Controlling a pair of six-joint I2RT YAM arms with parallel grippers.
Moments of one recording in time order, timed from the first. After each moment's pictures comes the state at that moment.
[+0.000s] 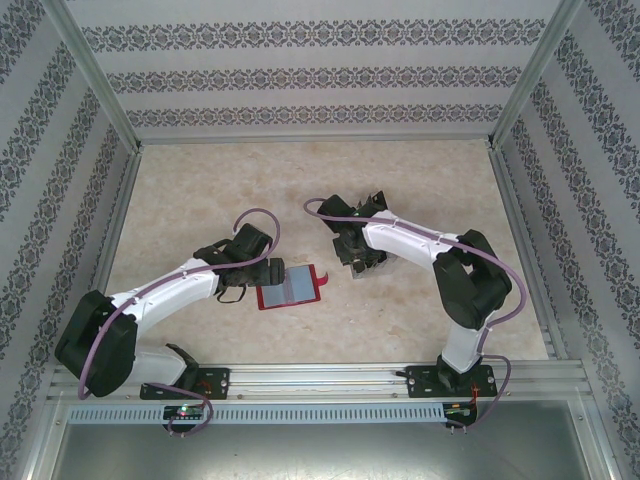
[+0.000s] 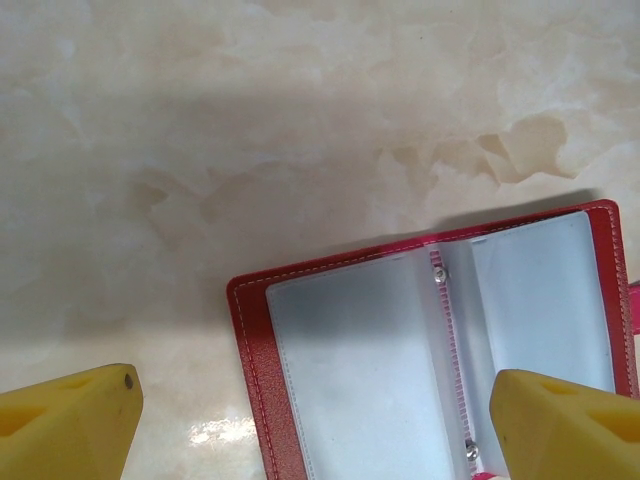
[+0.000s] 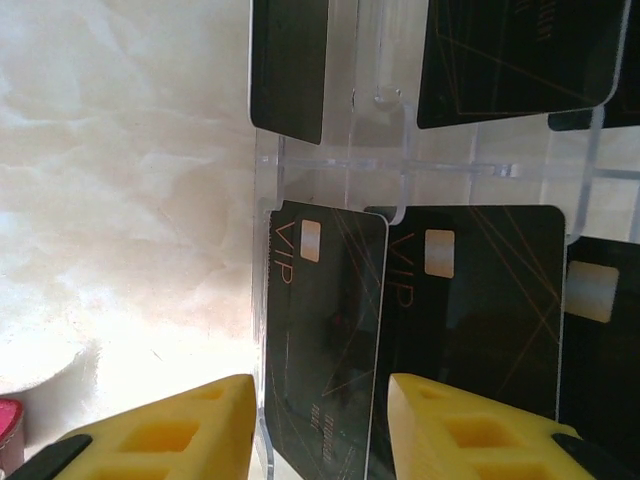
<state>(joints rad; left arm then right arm) -0.57 1.33 0.77 -0.55 -0.10 -0.61 0.69 1.81 1.28 -0.87 0.25 0.46</state>
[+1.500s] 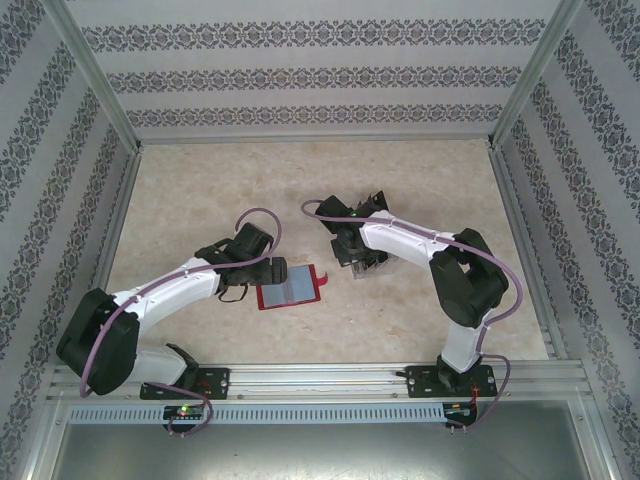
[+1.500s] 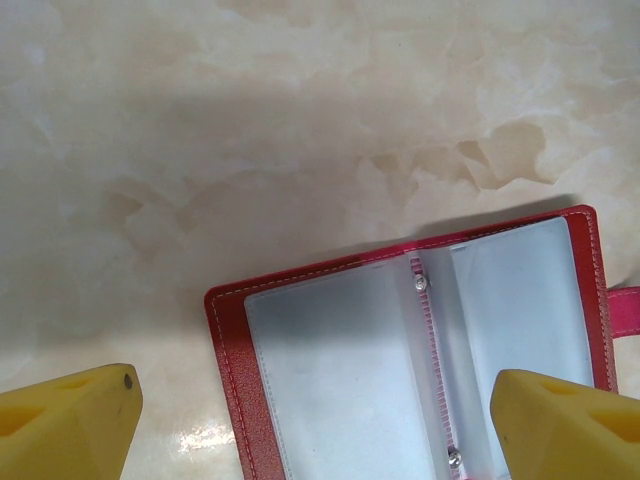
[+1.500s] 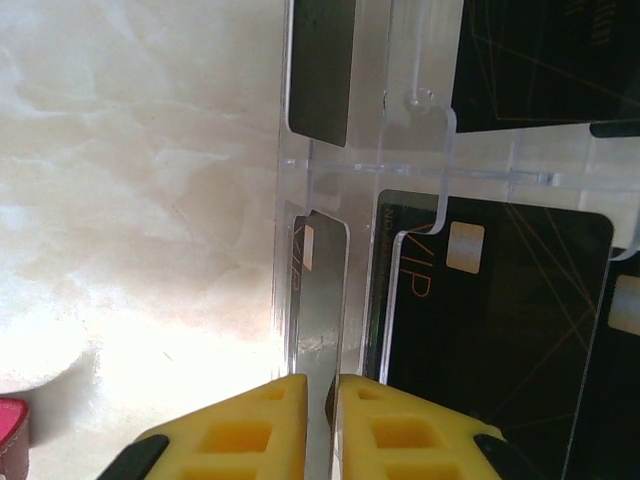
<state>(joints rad) -0.57 1.34 0.77 -0.52 -0.08 -0.61 0.70 1.83 1.29 -0.87 0.24 0.45</state>
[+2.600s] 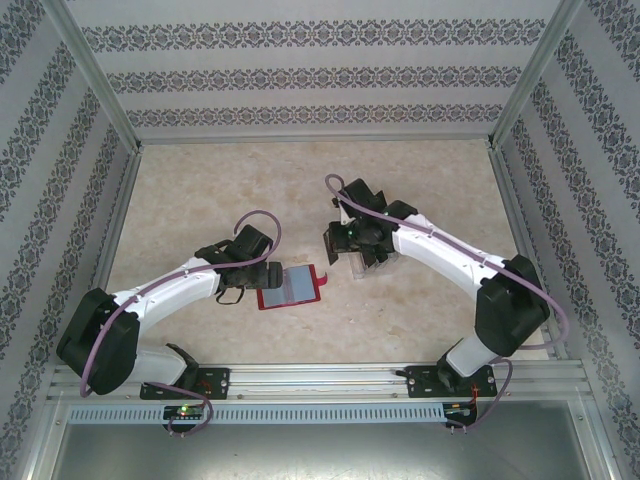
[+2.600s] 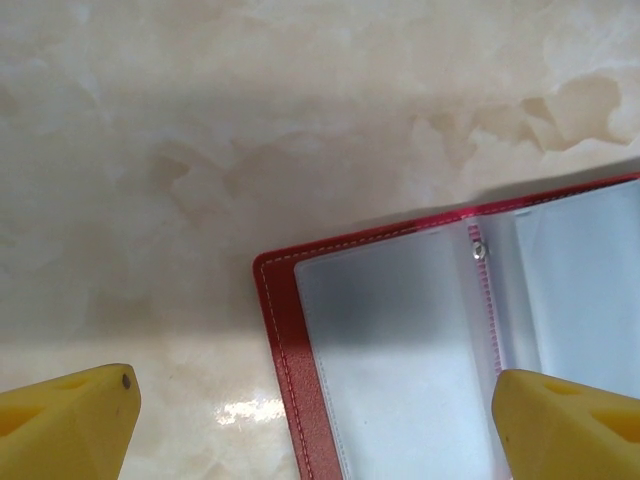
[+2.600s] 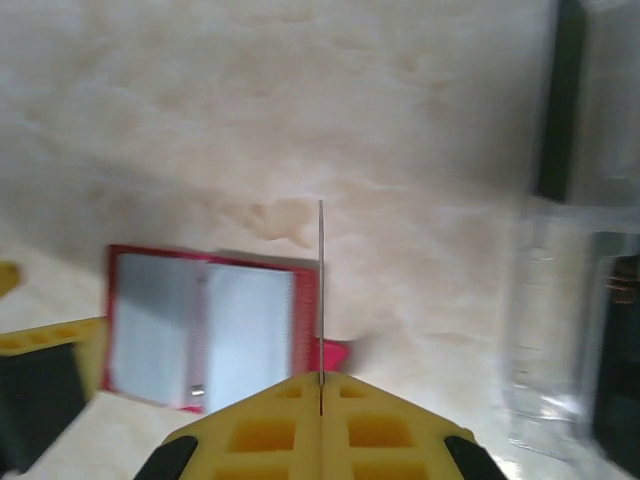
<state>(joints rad) -0.57 1.35 0.77 -0.60 -0.10 -0.58 0.66 1.56 1.20 -0.63 -0.18 0.55</state>
